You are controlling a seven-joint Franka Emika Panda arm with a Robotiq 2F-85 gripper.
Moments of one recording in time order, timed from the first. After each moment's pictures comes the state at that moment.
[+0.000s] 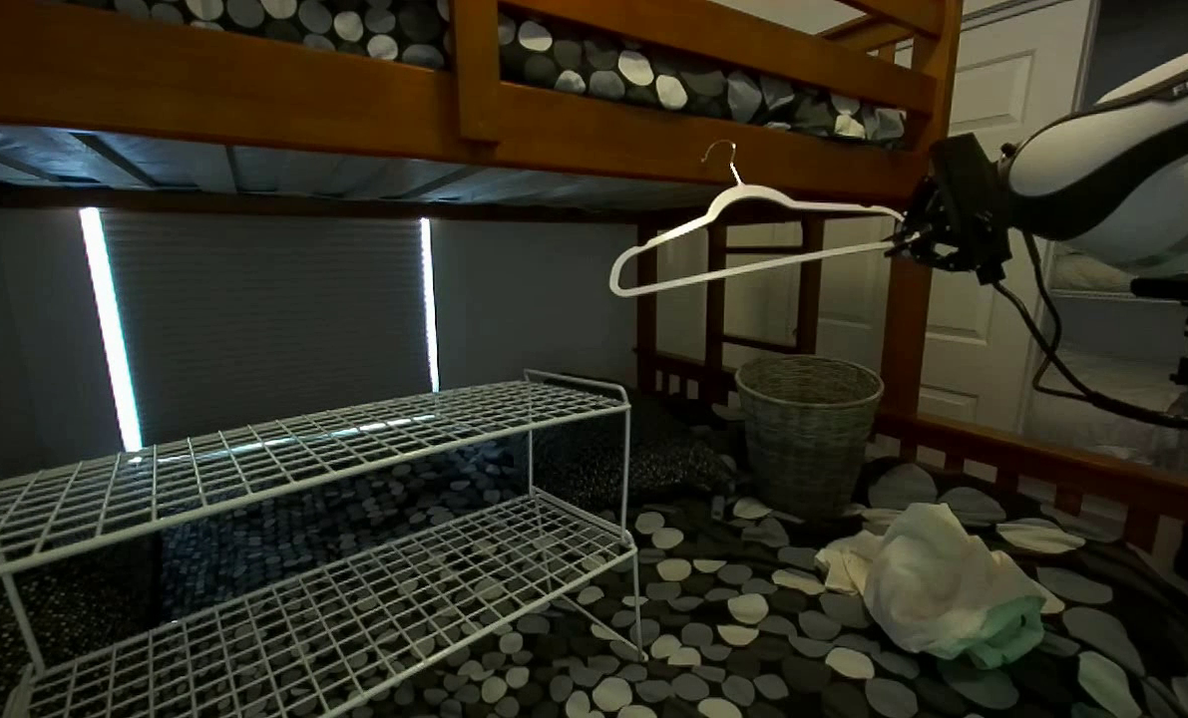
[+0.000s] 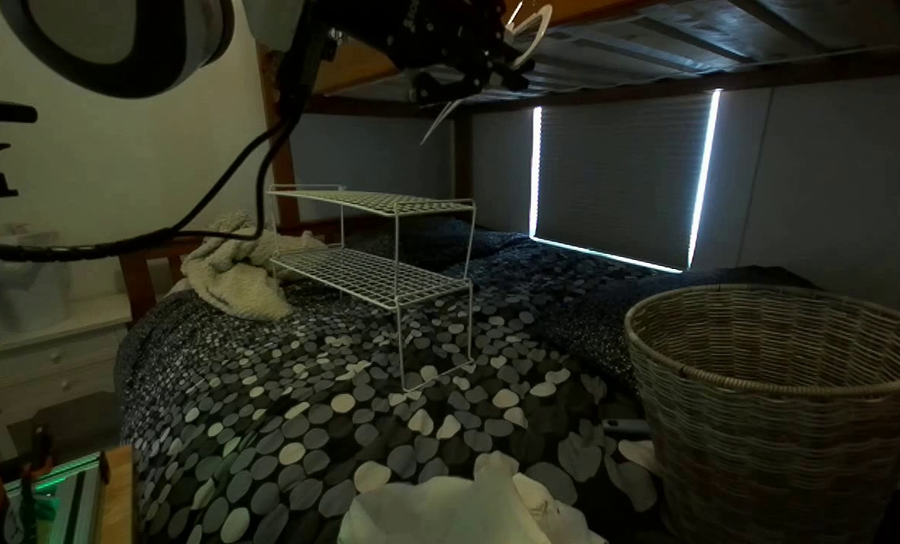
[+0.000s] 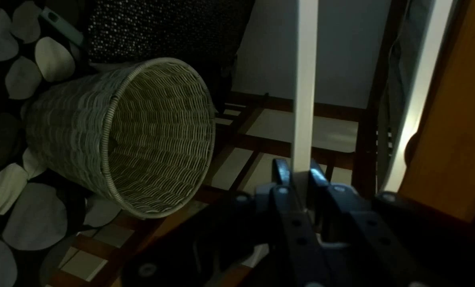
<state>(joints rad) 0.01 -0.73 -0.38 -2.70 0.08 3.20 1.14</state>
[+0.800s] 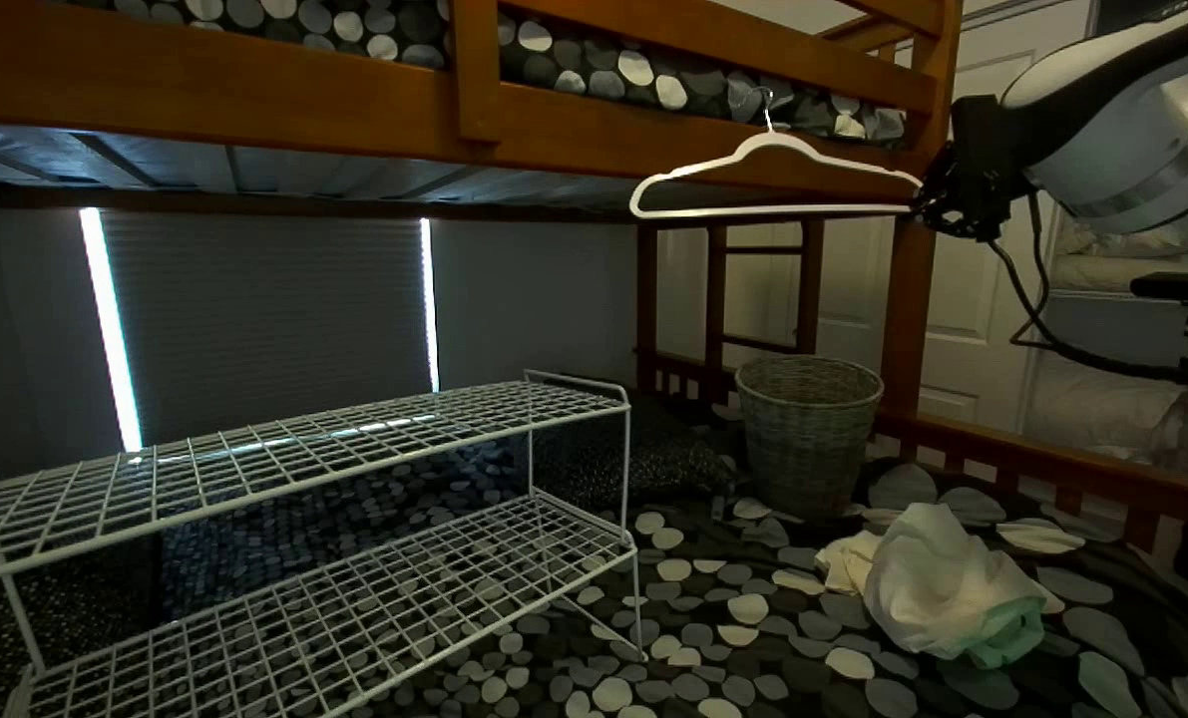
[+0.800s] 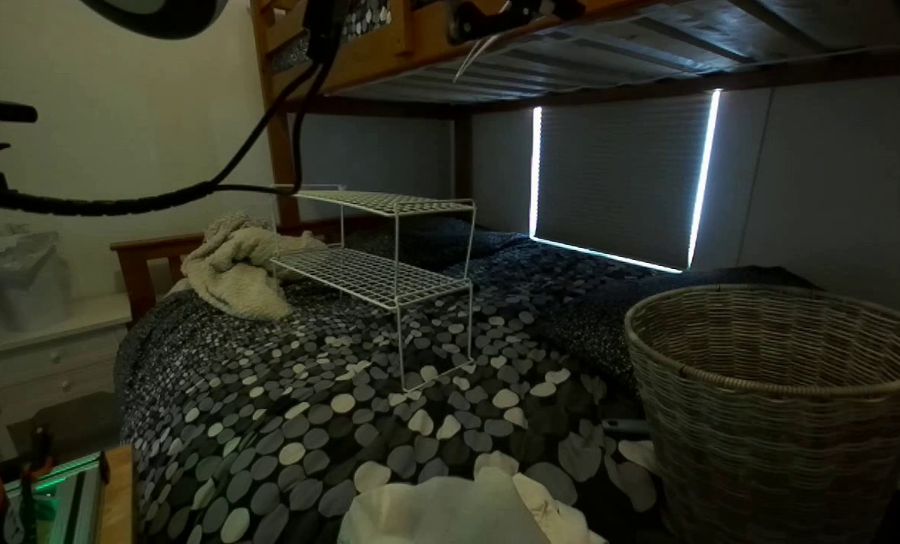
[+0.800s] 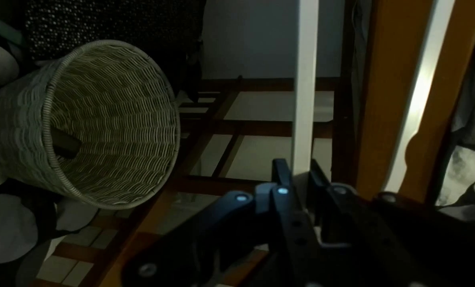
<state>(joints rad) 0.06 -0.68 -0.42 -2.56 0.41 3.21 0.94</state>
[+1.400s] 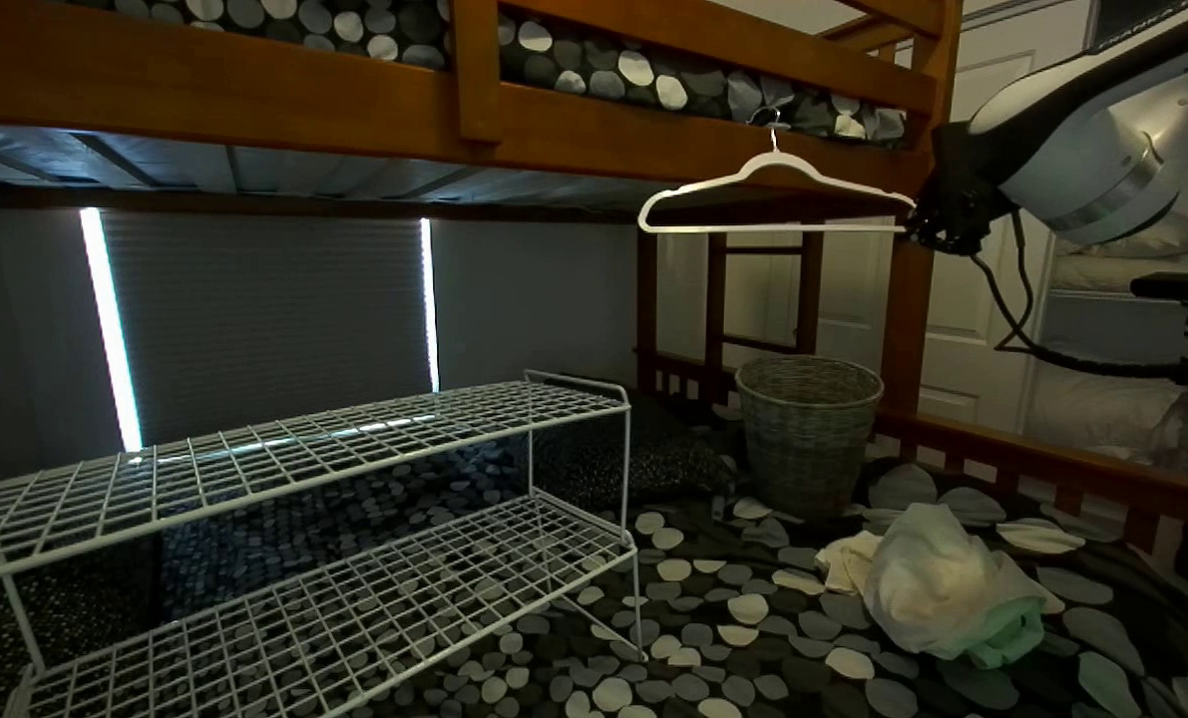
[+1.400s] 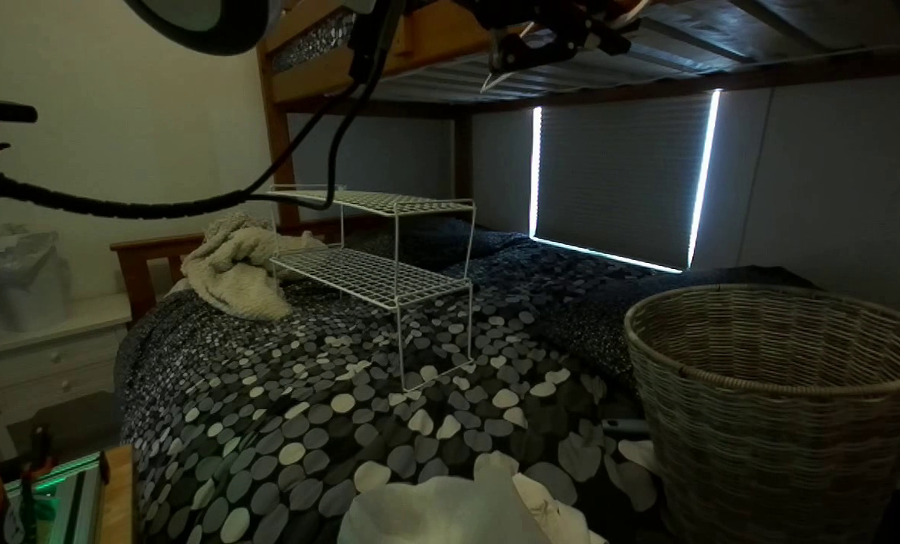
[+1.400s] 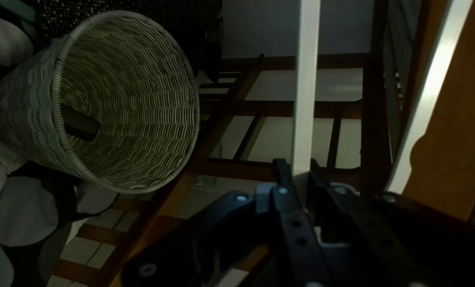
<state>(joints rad) 0.04 -0.55 -0.43 -2.49 0.43 3.20 0.96</state>
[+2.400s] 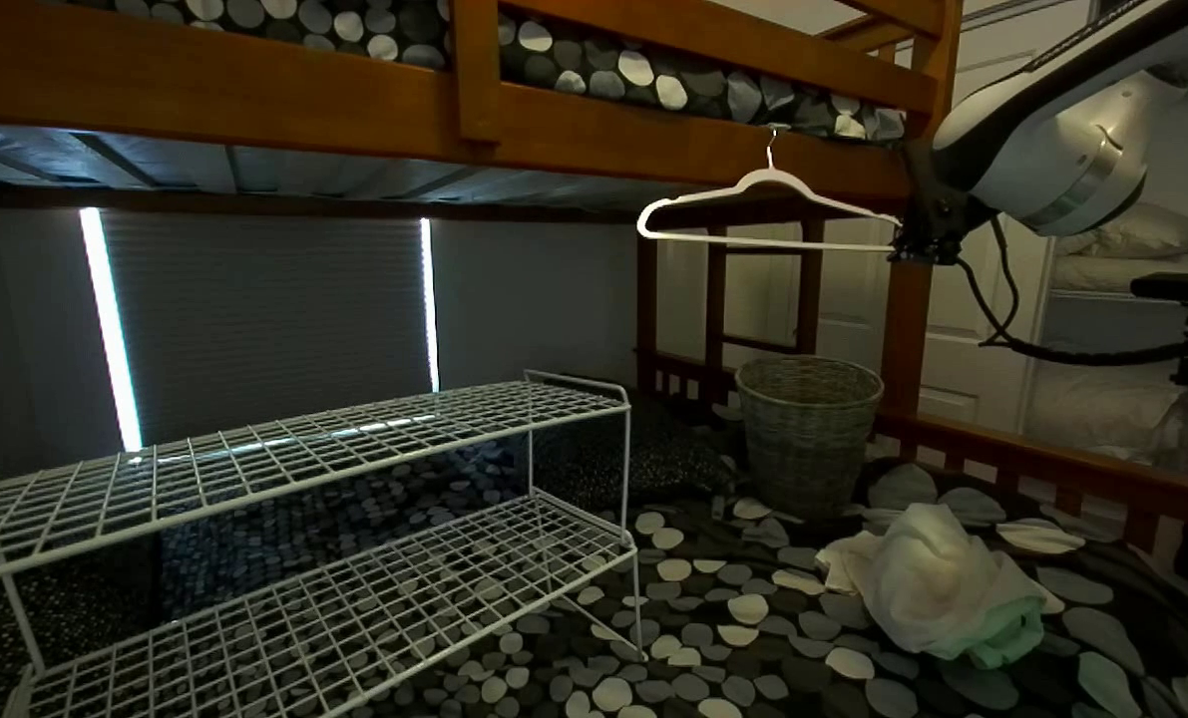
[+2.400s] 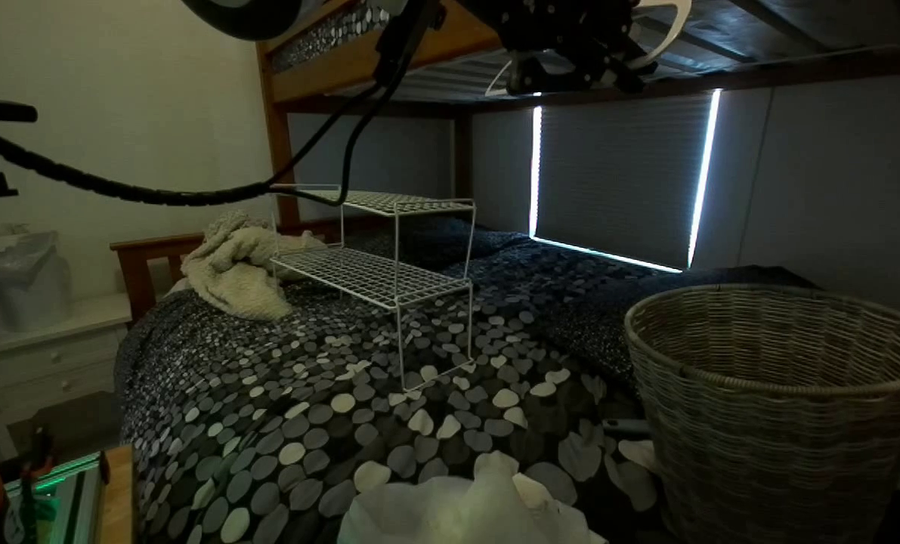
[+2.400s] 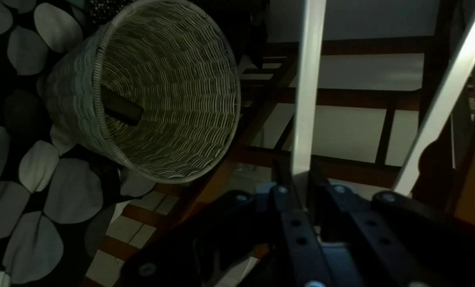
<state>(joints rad) -0.27 -0.42 -0.18 -2.41 0.43 3.03 1.06</state>
